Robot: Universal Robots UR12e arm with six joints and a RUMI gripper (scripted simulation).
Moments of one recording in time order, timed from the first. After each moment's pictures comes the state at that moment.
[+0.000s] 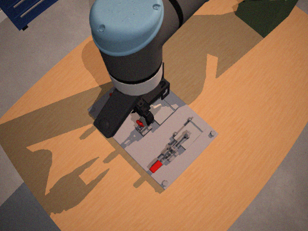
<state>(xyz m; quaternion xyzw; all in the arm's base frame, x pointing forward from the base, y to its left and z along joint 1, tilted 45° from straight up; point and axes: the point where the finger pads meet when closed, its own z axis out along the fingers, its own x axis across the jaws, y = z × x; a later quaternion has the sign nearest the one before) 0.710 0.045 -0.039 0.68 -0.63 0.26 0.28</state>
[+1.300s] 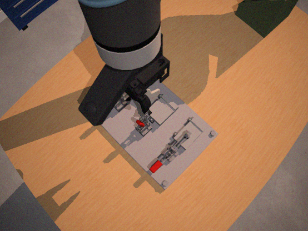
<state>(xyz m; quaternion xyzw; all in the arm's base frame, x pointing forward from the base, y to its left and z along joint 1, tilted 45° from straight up) 0.712 0.104 0.022 0.68 -0.63 0.26 0.27</state>
